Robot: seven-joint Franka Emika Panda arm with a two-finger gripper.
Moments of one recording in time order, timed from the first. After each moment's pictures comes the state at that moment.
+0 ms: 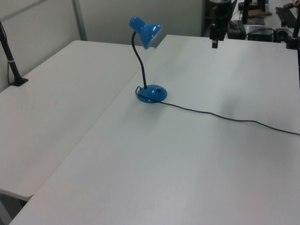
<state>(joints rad) 0.17 0.14 -0.30 -1.62 0.01 1.77 -0.06</state>
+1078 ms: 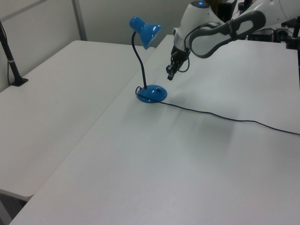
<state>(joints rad) 0.23 0.54 -0.28 -1.57 0.14 2.49 0.08</state>
